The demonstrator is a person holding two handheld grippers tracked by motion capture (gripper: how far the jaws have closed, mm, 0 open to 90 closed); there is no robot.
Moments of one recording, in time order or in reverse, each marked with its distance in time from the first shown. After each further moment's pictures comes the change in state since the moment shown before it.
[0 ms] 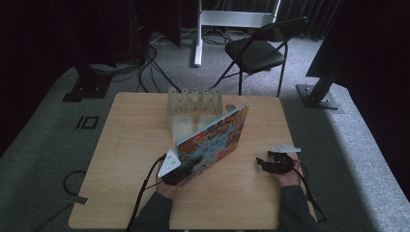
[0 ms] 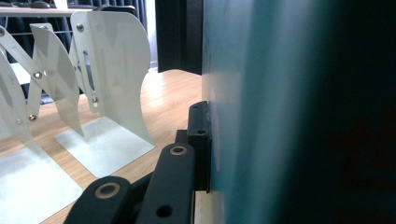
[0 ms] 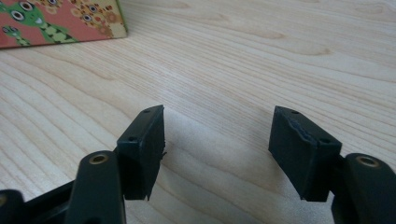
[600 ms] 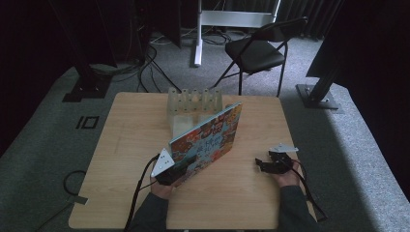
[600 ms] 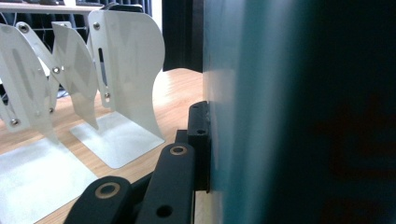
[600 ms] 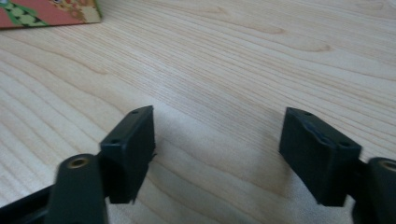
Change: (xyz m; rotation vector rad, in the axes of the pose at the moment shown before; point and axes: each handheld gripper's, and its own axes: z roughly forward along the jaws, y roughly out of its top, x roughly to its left) left arm 0.009 0.001 -0.015 0.004 0.019 -0.021; right arm 0.003 0.002 0.004 0.026 -0.028 -0.016
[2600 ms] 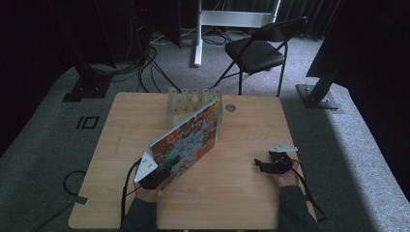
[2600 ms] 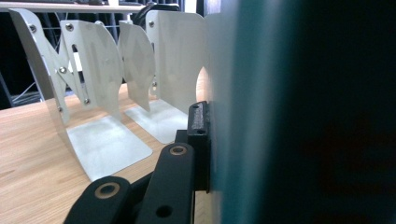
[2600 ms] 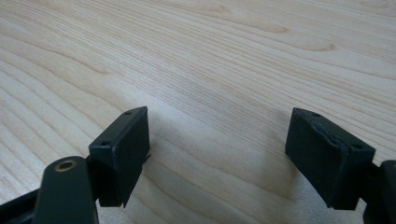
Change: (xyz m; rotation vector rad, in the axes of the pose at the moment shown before) left arm 0.013 -0.005 -0.043 0.005 0.133 -0.016; right arm 0.001 0.001 0.001 0.006 0.005 -0.002
